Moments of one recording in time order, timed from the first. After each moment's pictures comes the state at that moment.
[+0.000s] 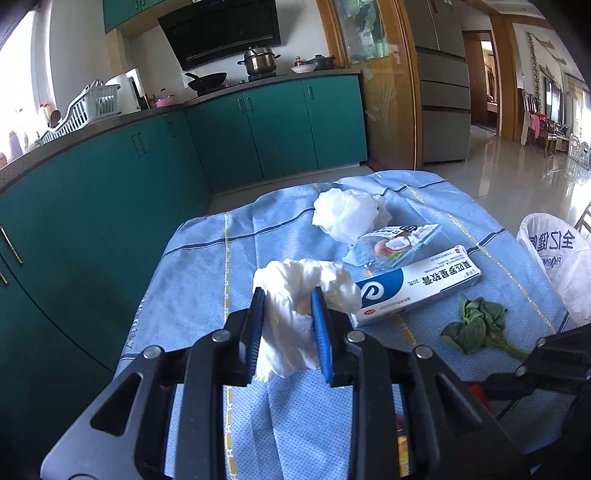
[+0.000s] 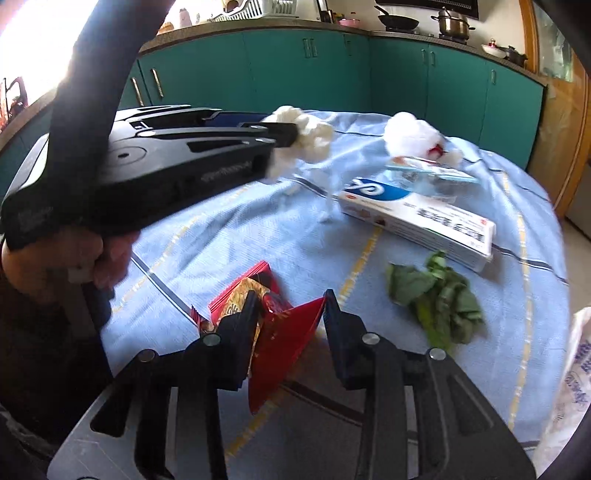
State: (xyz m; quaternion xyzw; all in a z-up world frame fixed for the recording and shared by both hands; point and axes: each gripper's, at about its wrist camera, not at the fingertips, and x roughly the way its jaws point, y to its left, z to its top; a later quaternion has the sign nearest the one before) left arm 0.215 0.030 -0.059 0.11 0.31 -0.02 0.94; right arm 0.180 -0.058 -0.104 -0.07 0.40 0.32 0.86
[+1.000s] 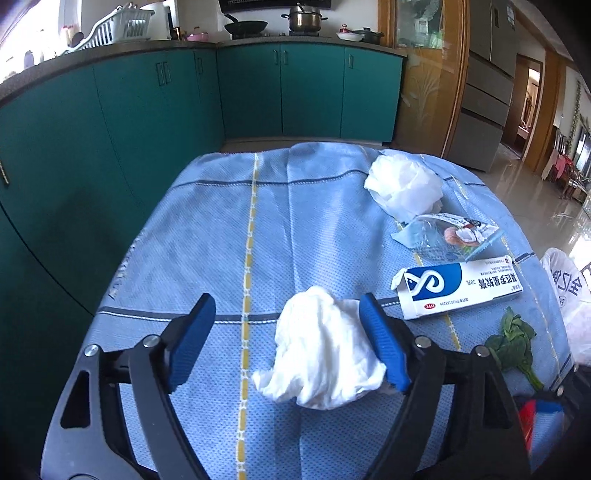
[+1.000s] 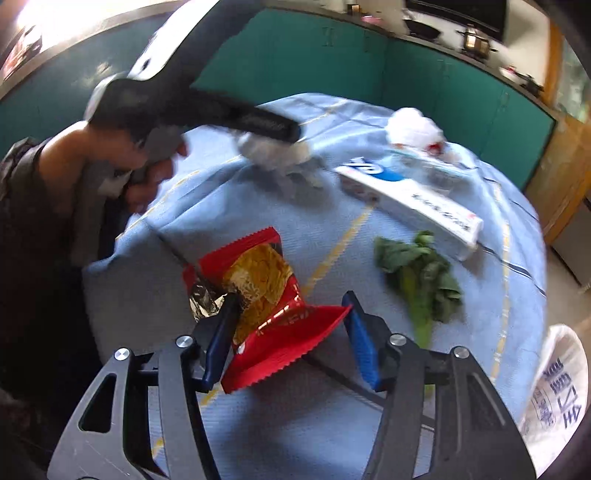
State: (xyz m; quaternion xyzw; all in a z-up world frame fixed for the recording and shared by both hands) left arm 0.252 0.078 -0.092 0.01 0.39 0.01 0.92; right arm 0.171 -0.067 -0.108 -0.14 0.40 0.31 0.85
